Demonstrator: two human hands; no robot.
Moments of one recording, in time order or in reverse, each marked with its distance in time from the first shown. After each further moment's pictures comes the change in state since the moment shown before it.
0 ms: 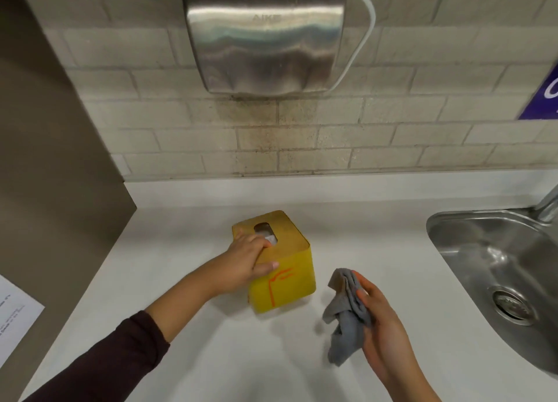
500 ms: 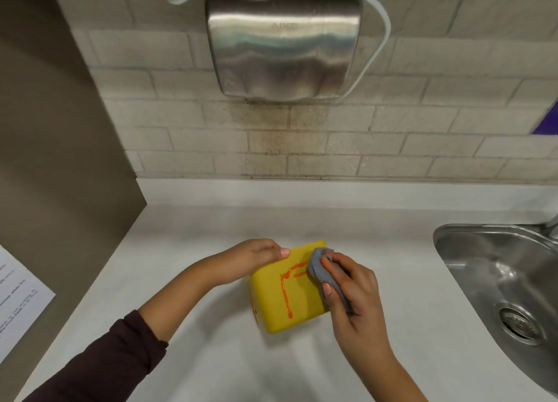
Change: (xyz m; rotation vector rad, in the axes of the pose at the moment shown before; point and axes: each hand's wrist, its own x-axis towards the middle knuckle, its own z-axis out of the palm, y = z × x) left_hand -0.013 0.034 -0.024 -0.634 -0.104 -0.144; right_hand -0.010 -0.012 0.055 -1.037 -0.093 -0.888
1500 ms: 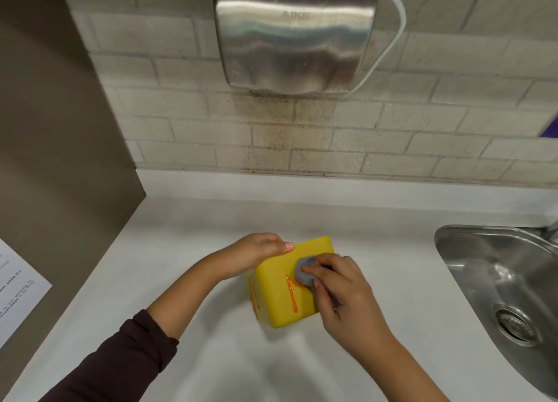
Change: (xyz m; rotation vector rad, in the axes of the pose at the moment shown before) left_hand 0.004 0.002 0.002 -0.157 0.041 -0.020; right_hand 0.018 -0.003 0.004 -0.195 -0.237 -0.159
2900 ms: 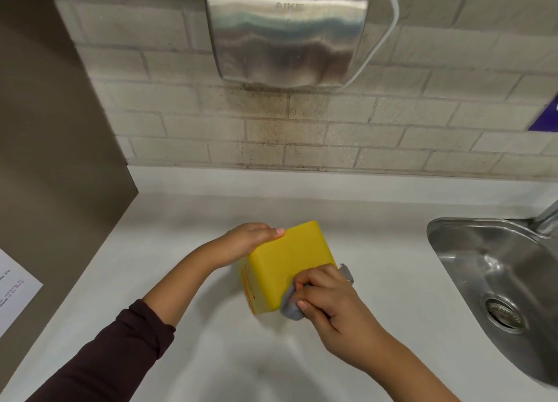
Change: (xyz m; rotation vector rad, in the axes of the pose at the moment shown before) left_hand 0.009 -0.002 -0.009 0.062 0.048 -0.055; right_hand -0.010 -0.007 -0.007 0.055 -0.319 -0.064
